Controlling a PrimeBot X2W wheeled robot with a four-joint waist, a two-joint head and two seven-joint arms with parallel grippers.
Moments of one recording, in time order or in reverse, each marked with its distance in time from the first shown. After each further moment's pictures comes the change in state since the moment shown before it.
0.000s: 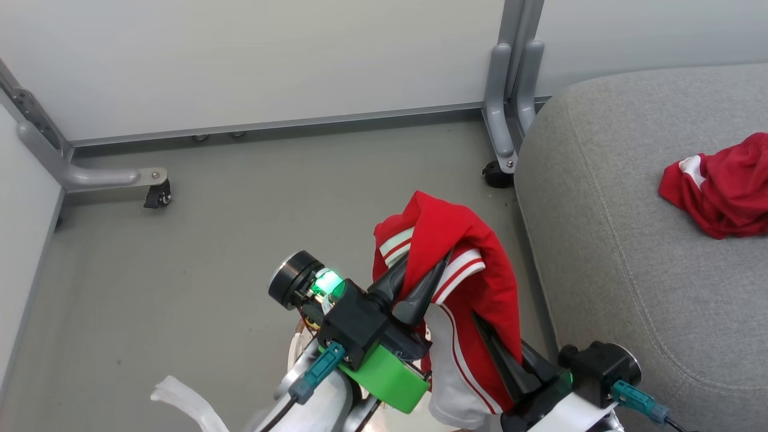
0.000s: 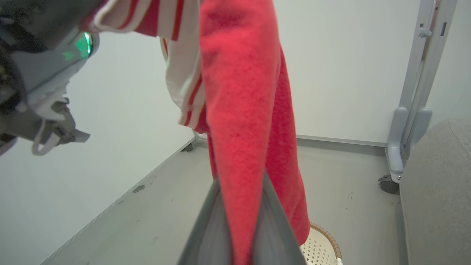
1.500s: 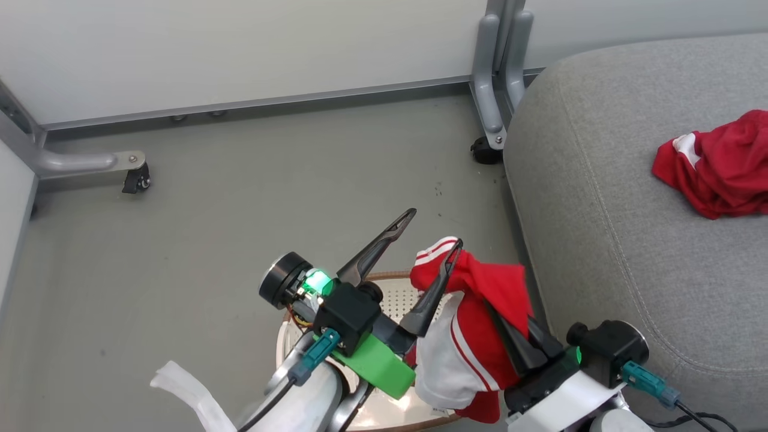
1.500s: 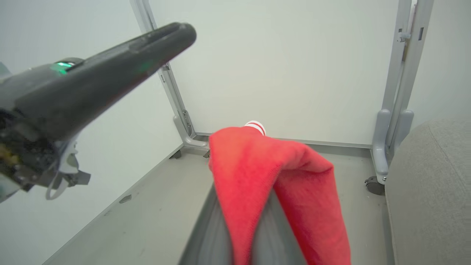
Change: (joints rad) left arm -0.031 0.027 -0.014 0.078 -0.023 0.022 0.008; right arm -0.035 0.012 -0.036 -0.019 -0.013 0.000 0.000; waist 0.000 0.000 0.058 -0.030
